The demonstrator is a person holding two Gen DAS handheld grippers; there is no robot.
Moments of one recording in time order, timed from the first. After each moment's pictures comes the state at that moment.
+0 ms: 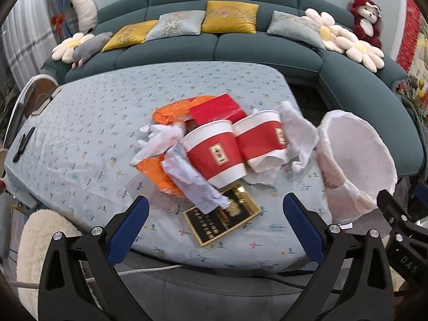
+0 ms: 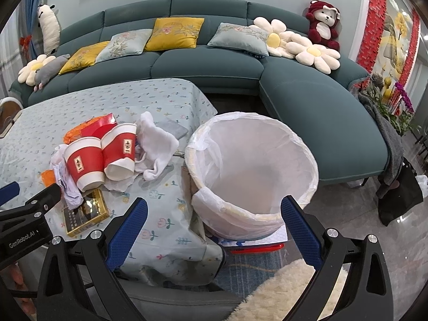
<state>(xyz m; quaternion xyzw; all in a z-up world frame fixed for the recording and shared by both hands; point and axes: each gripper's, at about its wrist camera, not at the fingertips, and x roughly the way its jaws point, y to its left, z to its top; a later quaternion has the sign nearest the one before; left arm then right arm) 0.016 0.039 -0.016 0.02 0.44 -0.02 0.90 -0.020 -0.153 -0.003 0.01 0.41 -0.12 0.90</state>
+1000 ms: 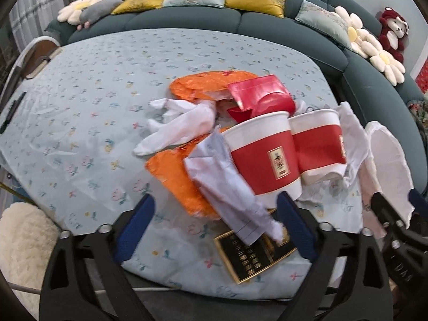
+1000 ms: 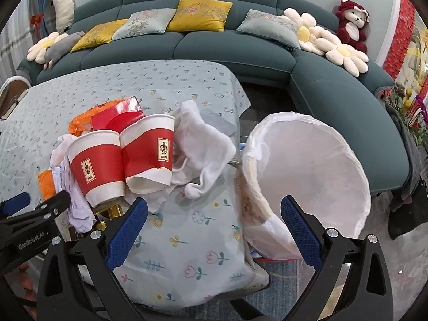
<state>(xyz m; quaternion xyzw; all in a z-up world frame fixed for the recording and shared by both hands) 0.083 0.088 -0.066 -0.04 0.50 -0.01 0.87 0.065 -0.097 -0.038 -0.01 0.45 -0.08 0.89</state>
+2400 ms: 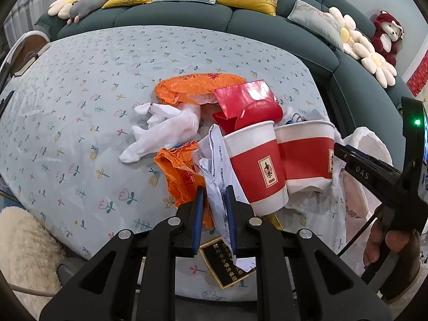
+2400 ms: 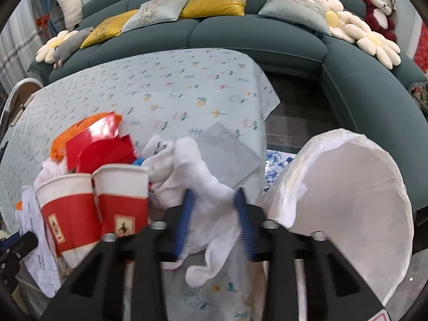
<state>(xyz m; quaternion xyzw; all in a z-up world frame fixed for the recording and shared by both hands) 0.094 0.087 -0.056 -0.06 0.51 -0.04 0.86 0.159 -0.126 -0.076 0.02 0.48 -0.01 0.88</state>
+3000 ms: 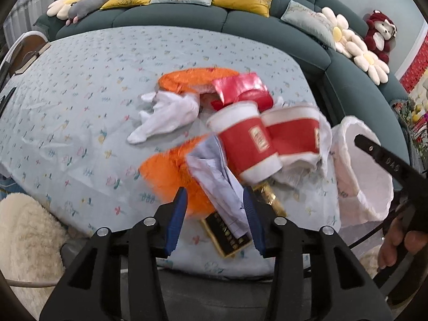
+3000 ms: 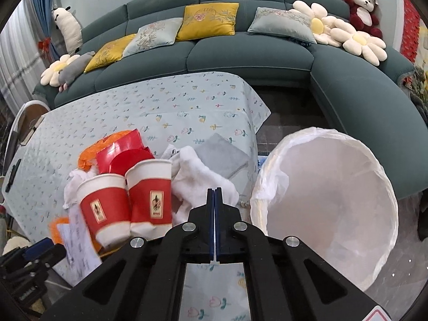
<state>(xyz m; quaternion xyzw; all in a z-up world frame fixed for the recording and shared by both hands) 0.057 0.091 -0.051 -0.06 0.51 -0.05 0.86 0.106 -0.135 -0.032 0.06 0.44 -0.02 0.90</state>
